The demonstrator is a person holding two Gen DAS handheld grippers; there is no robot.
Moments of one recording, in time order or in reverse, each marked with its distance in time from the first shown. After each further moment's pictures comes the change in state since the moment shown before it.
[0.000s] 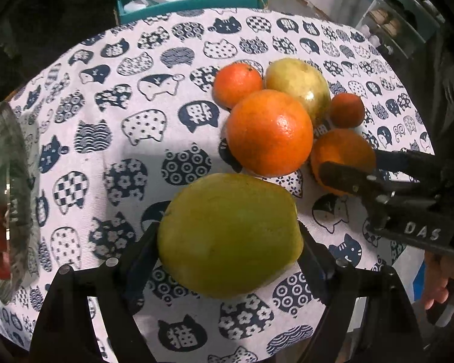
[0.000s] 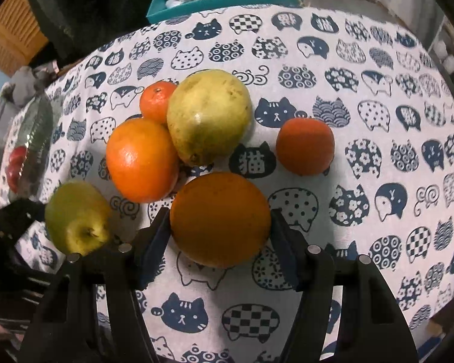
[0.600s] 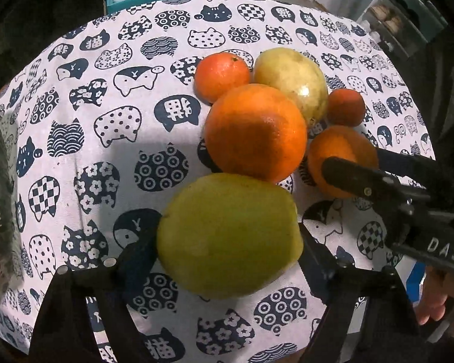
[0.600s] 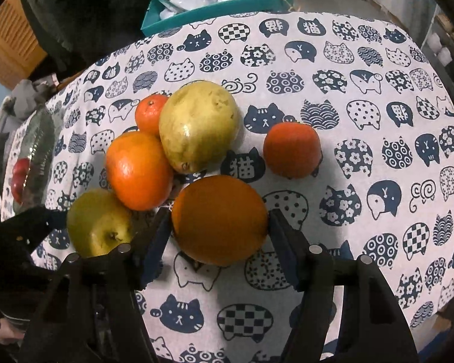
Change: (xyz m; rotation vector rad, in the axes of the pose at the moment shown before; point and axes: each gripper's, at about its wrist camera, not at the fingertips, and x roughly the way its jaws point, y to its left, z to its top) left arm 0.023 -0.012 0.011 -0.009 0.048 -0.038; right arm -0.007 -0.015 -0.001 0.059 -0.036 0.032
